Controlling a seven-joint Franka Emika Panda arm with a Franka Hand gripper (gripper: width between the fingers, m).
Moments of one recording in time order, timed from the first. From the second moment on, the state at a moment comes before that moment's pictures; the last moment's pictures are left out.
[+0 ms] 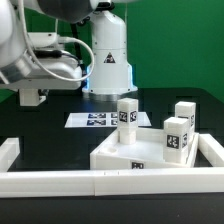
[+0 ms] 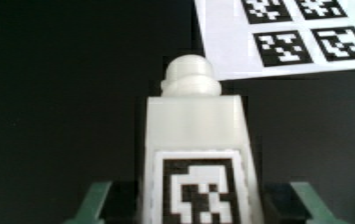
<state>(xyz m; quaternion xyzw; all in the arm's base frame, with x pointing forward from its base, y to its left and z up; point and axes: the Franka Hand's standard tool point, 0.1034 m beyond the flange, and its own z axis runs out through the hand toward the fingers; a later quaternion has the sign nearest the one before) 0.489 -0.160 0.109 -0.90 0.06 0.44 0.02</state>
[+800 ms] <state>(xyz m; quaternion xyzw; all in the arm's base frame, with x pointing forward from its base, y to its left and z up) 0.511 -0.154 0.111 -0.92 0.06 0.39 0.01</state>
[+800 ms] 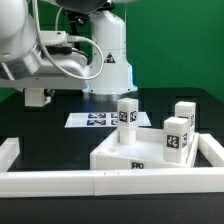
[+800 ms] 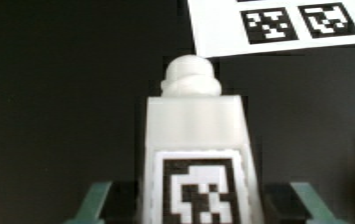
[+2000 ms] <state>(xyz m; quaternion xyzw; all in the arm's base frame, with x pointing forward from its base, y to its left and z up) 0.596 -0.103 0.134 -1.00 0.09 -0.03 -0.02</state>
